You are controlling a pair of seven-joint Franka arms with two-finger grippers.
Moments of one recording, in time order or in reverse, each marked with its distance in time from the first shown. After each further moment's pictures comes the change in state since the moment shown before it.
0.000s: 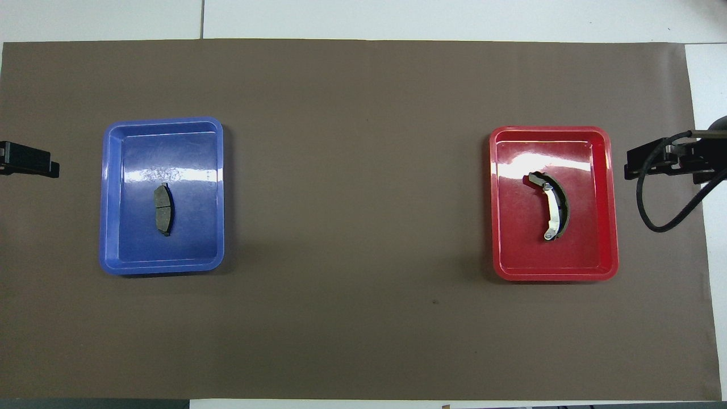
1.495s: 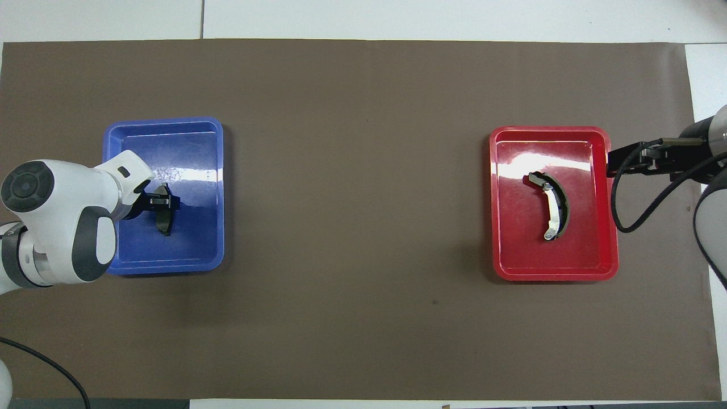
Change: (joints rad) left arm -0.056 0.160 -0.004 -0.595 0.000 0.795 -0.023; right arm 0.000 -0.033 0.000 -0.207 0.002 0.226 0.000
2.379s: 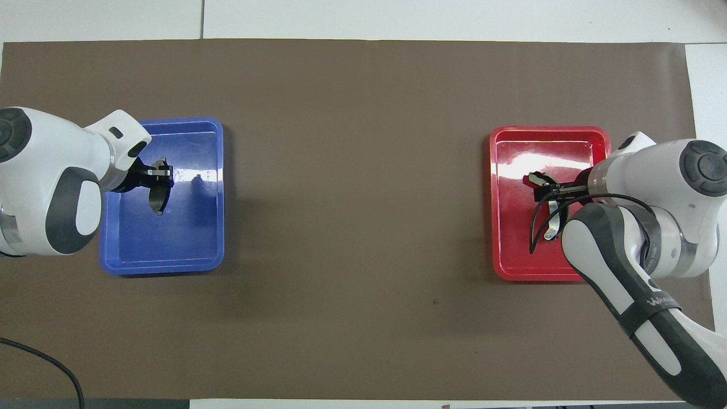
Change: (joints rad) left arm -0.115 -0.021 -0.002 0.280 0.000 -0.308 -0.167; right arm -0.009 0.140 -0.002 -0.422 0.074 0.604 -0.184
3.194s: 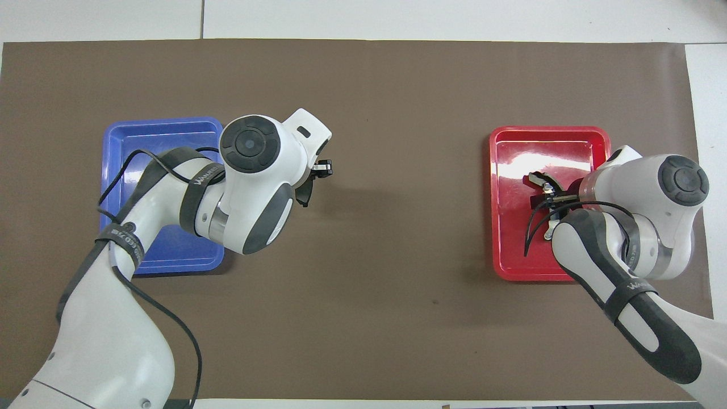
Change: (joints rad) left arm -0.410 0.260 -0.006 0.216 -0.002 0.085 -0.448; right arm -0.024 0.067 0.000 -0.049 0.009 0.109 -0.035
